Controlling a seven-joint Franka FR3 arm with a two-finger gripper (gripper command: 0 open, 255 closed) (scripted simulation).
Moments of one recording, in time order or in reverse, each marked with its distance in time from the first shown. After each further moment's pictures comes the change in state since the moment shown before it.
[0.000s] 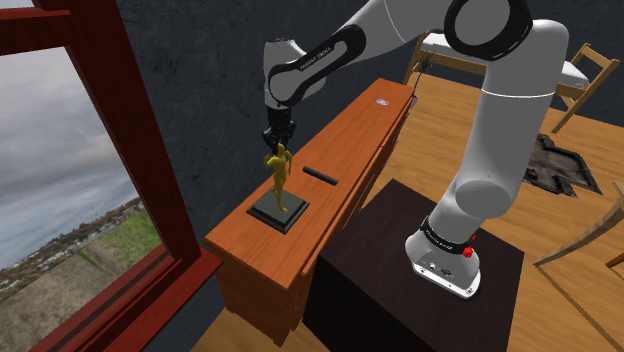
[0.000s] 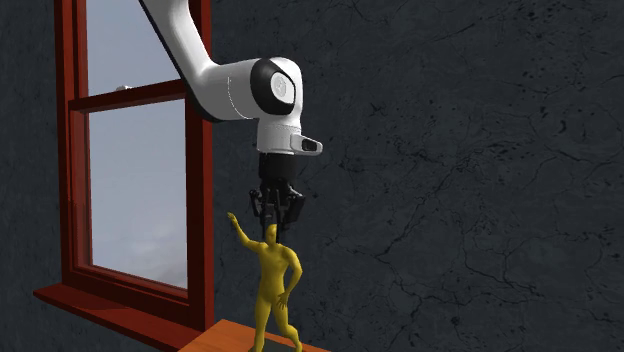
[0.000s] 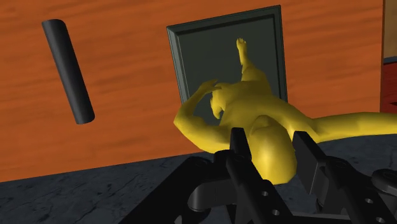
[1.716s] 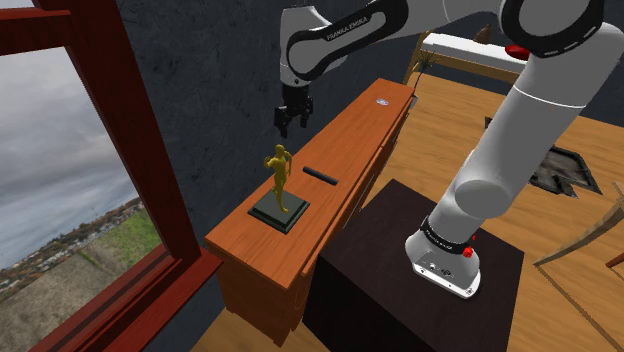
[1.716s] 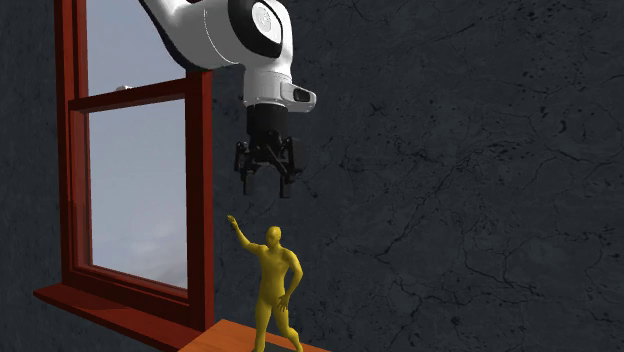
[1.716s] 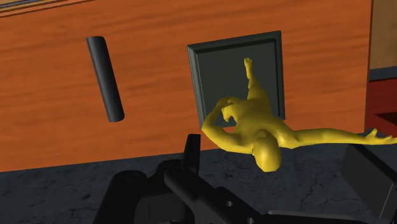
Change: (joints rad) arm -0.015 -0.247 -0.003 -0.105 0.002 -0.127 -0.047
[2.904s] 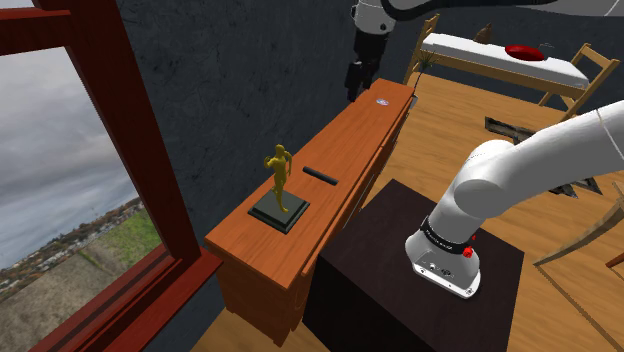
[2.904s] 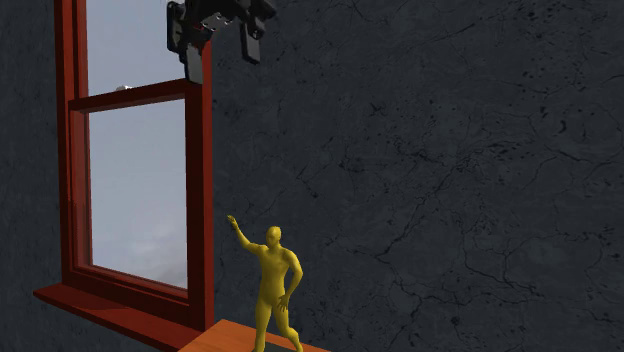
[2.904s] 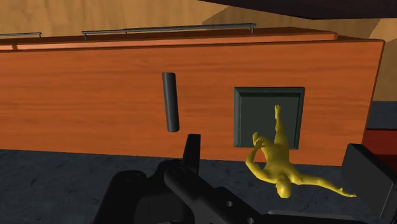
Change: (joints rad) arm -0.025 -0.644 -0.079 -0.216 -0.068 -0.365 -0.214
